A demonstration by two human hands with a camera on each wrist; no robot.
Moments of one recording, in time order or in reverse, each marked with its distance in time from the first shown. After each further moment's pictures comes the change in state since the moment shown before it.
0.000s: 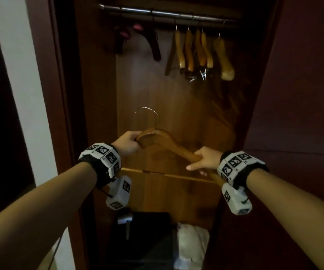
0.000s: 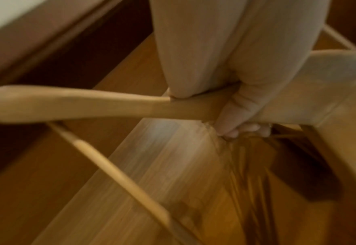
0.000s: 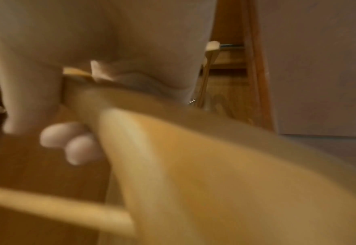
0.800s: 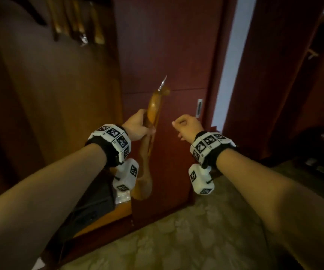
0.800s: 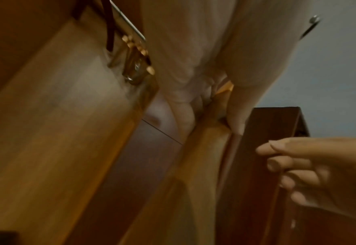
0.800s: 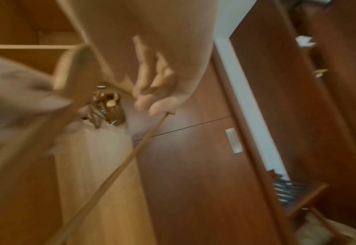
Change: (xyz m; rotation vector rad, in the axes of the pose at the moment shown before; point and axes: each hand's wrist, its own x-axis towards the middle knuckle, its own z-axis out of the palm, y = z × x) left_hand -0.243 0.211 0.275 -0.090 -0.349 0.177; right_hand -0.411 0.119 0.034 0.265 0.803 0.255
